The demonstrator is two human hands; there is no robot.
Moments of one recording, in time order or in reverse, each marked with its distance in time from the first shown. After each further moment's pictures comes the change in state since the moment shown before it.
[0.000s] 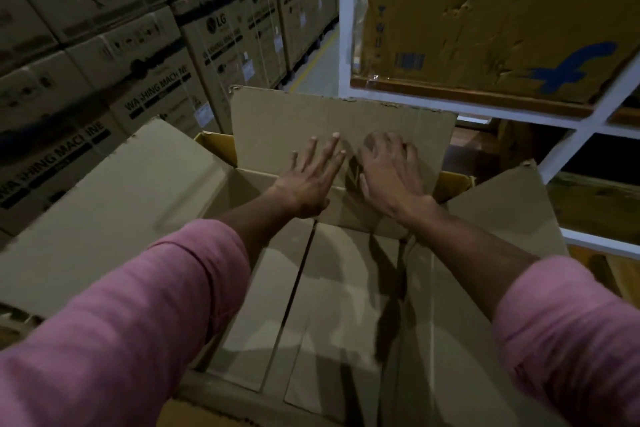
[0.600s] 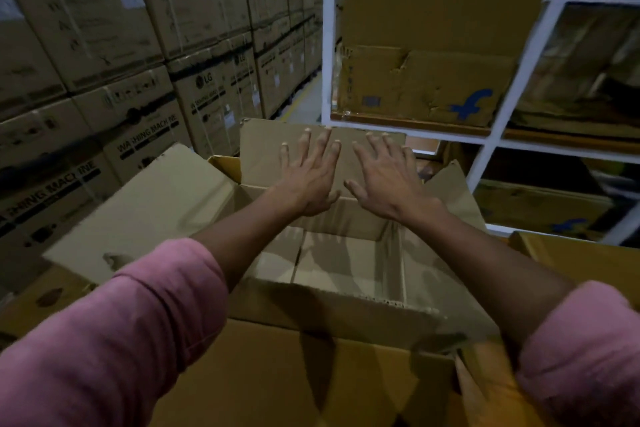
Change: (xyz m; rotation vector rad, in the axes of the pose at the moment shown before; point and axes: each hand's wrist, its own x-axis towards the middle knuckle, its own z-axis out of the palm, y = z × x) left_hand -0.143 0.064 -0.097 -0.033 0.287 -0.069; right_hand -0.117 -0.039 -0.126 0.077 0.081 0.088
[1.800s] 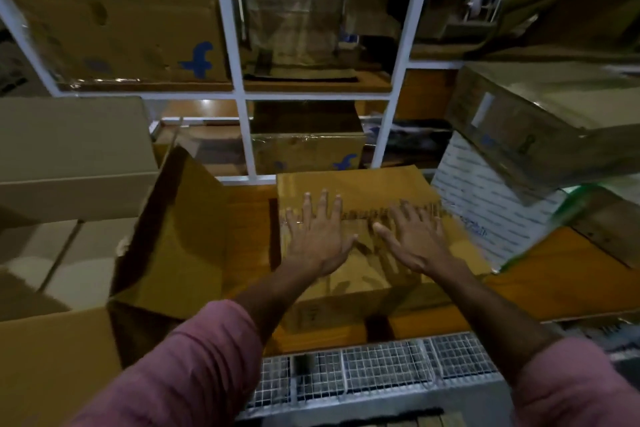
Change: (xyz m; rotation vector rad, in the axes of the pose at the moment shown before) left_hand -0.014 0.556 0.098 -0.308 -0.132 0.182; right_hand -0.412 0.457 0.025 0.139 -0.286 0.645
